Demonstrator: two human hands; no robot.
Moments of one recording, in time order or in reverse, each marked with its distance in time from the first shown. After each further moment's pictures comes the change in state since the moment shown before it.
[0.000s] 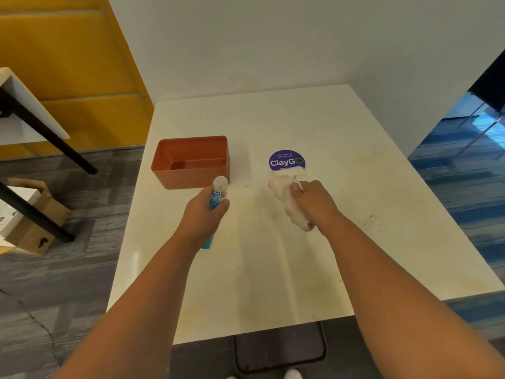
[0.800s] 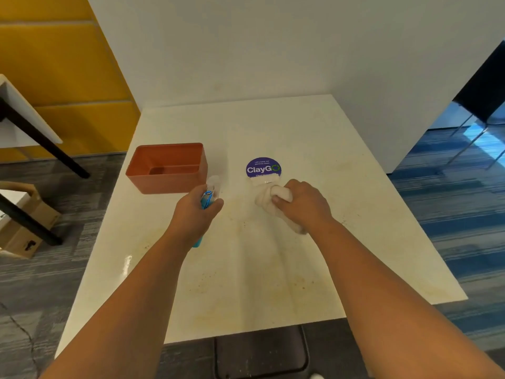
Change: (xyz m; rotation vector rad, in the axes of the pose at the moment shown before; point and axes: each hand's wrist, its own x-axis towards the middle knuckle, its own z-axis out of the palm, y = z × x) left_hand -0.013 0.049 0.048 0.077 0.076 0.002; right_hand 0.004 0.043 -0.056 -0.267 0.069 -0.230
